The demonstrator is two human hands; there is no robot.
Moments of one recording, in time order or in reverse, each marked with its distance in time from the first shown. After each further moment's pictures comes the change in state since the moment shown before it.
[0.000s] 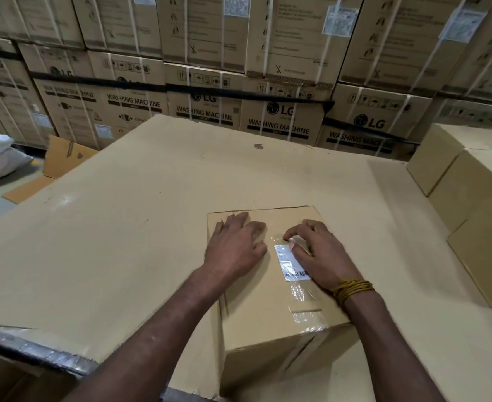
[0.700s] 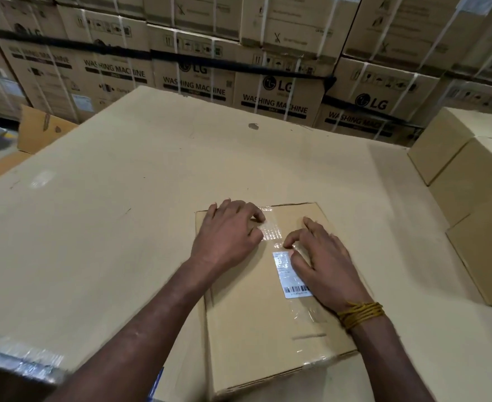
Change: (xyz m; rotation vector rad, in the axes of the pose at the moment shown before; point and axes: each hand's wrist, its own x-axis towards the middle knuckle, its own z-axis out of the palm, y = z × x) left_hand 0.047 -0.021 0.013 -0.049 0.096 0.077; right_hand 0.003 0.008 0.012 -0.047 -0.038 0.016
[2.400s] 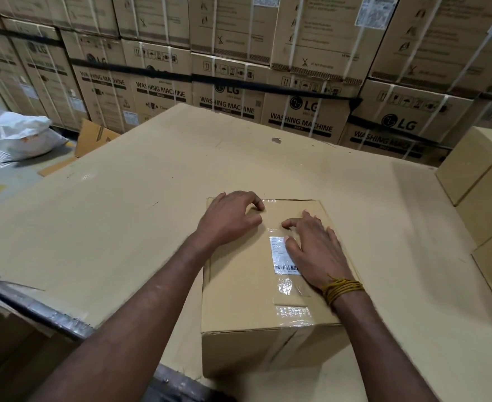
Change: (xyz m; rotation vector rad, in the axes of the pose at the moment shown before) left_hand -0.006 0.001 -0.004 -0.059 0.073 -0.008; right_hand -0.004 -0.005 -0.005 -0.017 -0.035 -0.038
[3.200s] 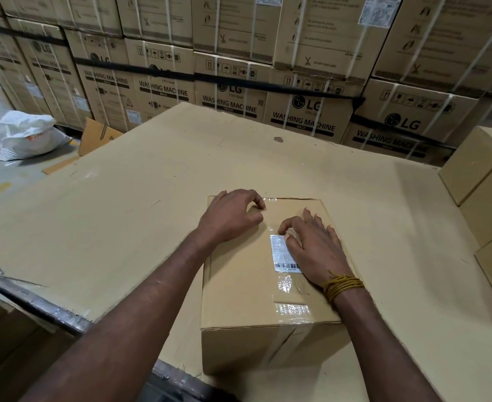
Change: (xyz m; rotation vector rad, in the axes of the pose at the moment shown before) left_hand 0.003 0.000 0.002 0.005 0.001 -0.009; right_hand 0.000 0.000 -0.001 0.002 -0.026 -0.013
